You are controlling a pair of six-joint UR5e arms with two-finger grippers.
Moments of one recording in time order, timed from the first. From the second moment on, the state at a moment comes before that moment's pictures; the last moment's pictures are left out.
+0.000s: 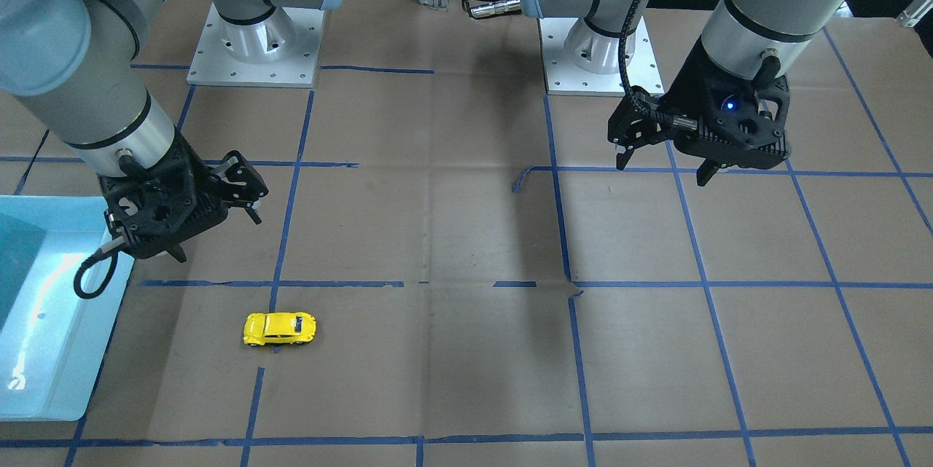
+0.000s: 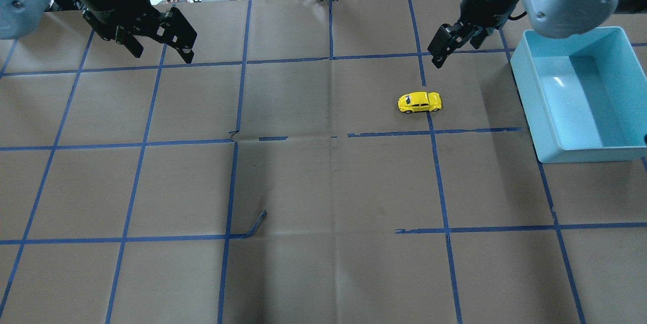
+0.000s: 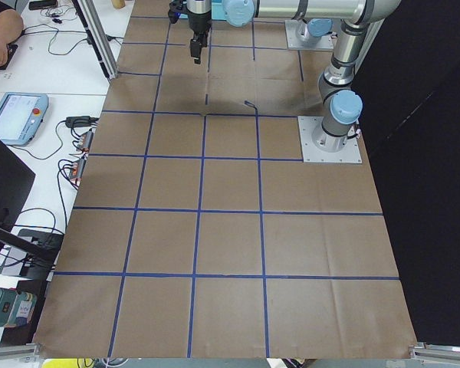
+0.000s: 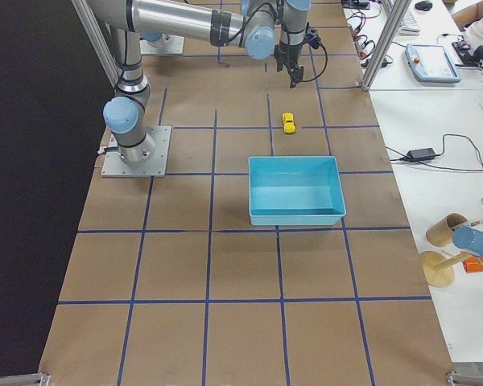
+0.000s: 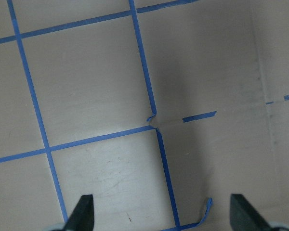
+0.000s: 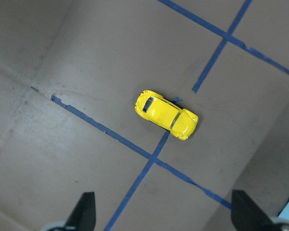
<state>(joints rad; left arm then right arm) -1.52 -1.66 -1.46 -1.55 1.54 0.25 1.53 -1.34 1.54 -1.80 -1.48 -0.68</state>
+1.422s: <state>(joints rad) -1.51 -1.65 -1.47 -1.55 1.53 0.25 1.54 -1.09 1.63 -2.11 -1.49 -1.57</state>
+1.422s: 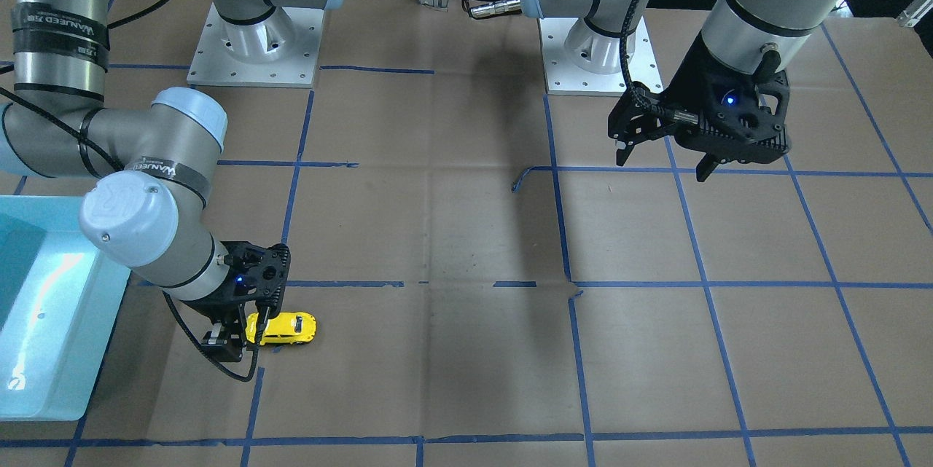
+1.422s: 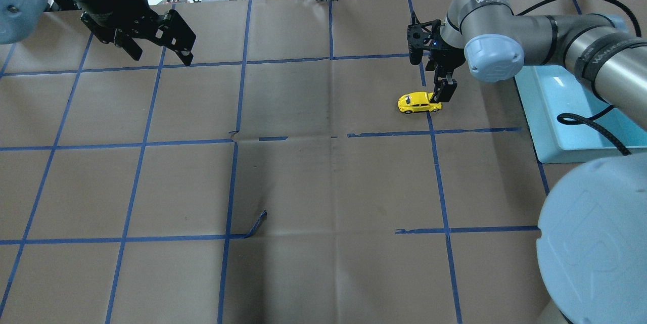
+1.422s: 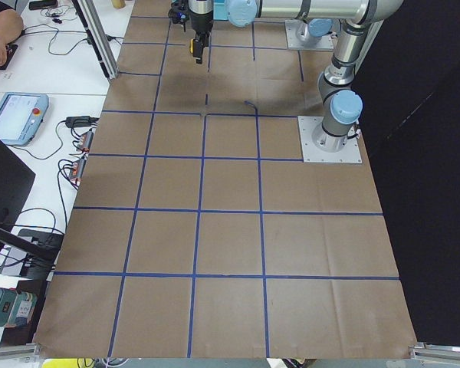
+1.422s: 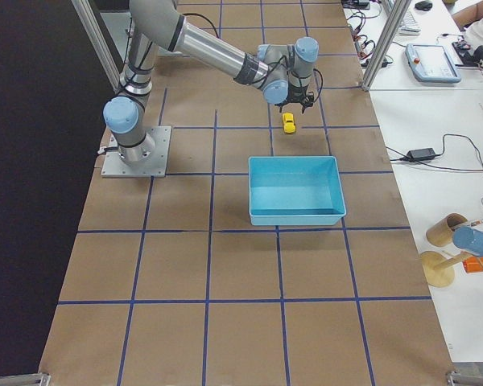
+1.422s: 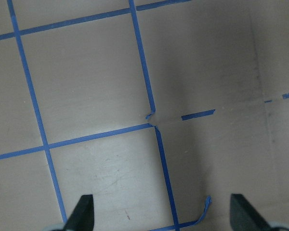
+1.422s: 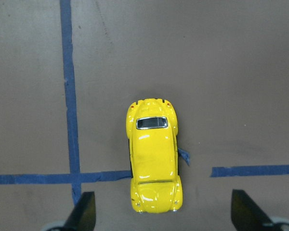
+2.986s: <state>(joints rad) -1.51 -1.66 -1.47 -1.55 1.53 0.25 1.55 -1.07 1.70 -2.30 -1.50 -1.55</state>
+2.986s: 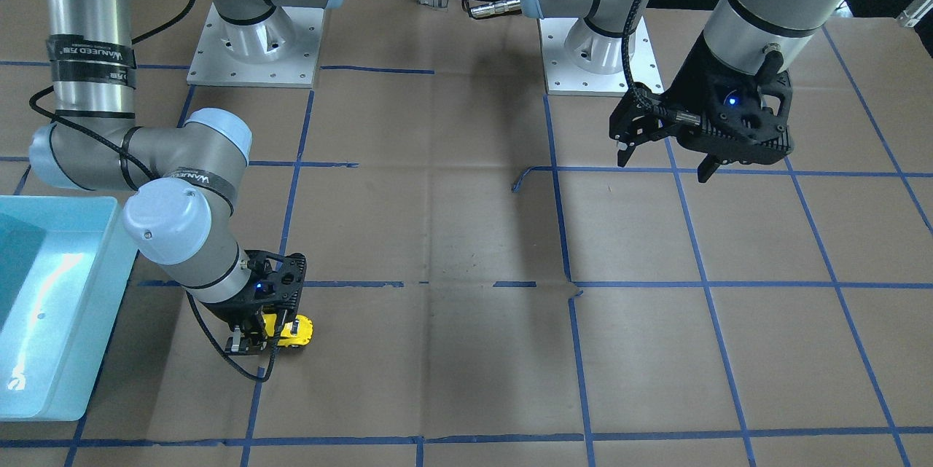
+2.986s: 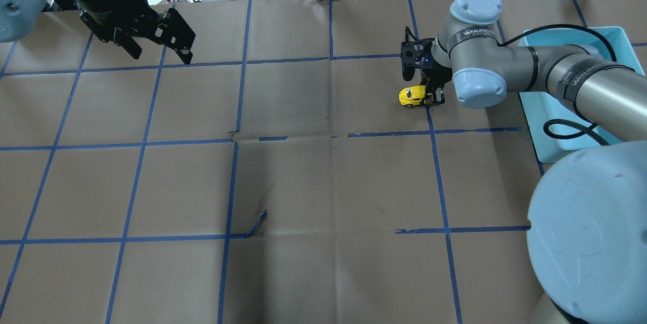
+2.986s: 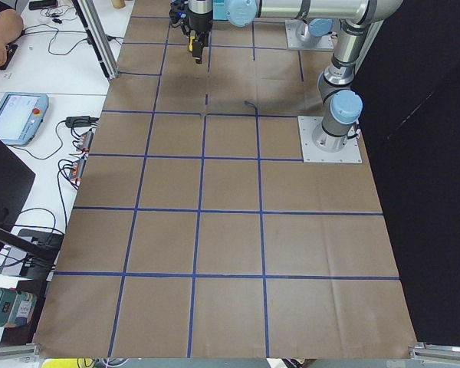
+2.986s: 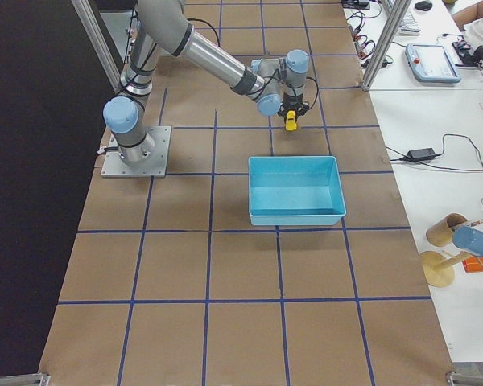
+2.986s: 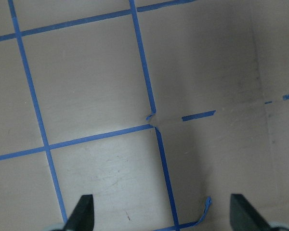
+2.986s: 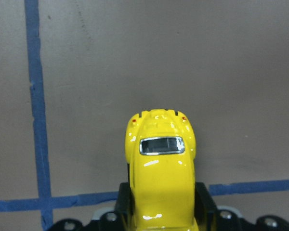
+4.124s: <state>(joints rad) -1.51 -1.66 -1.46 -1.55 1.53 0.25 1.26 -1.26 1.56 -1.98 -1.51 -1.00</state>
